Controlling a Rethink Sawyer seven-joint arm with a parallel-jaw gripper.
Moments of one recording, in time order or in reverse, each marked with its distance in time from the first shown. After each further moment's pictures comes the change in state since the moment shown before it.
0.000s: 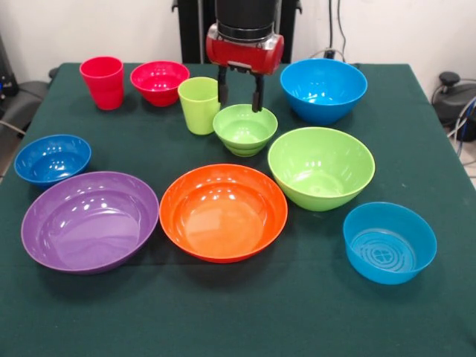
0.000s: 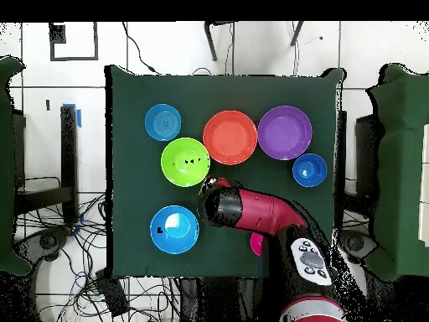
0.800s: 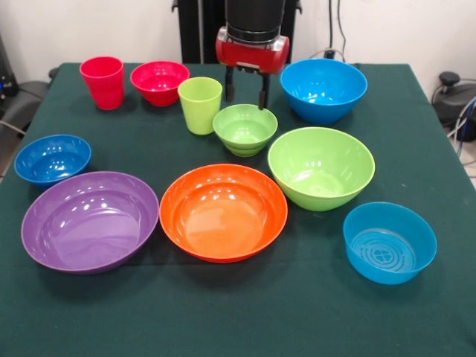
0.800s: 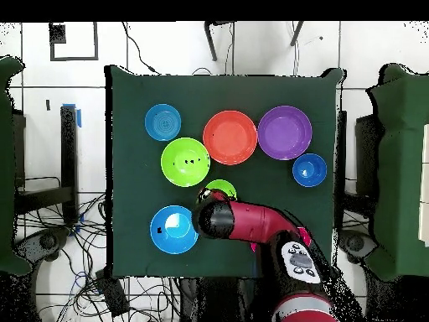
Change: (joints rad) arm 0.026 0.025 -0.018 0.056 -0.054 -0.078 0.000
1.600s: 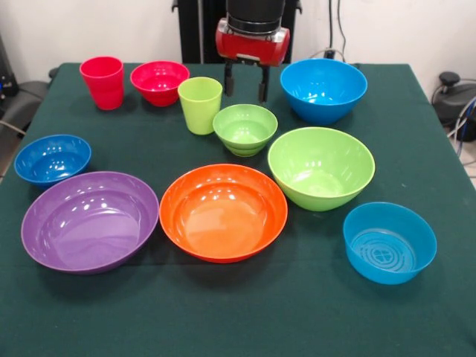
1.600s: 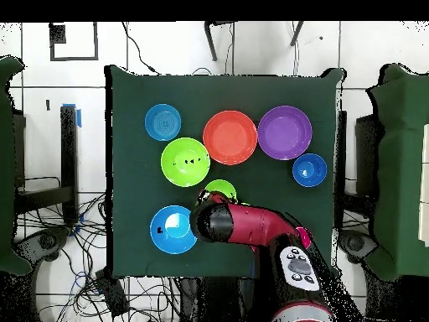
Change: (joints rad) arm 0.006 -0.032 -0.009 0.008 -0.016 0.009 0.000
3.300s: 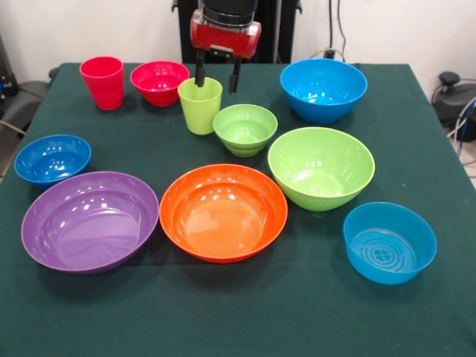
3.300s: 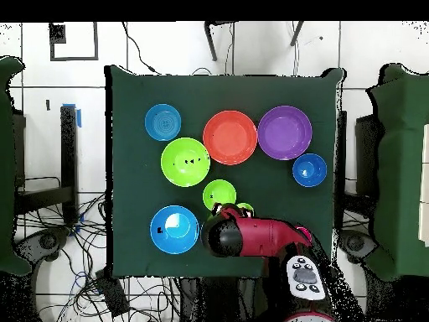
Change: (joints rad) arm -0.006 0.014 -0.070 0.008 -0.173 -0.054 0.000
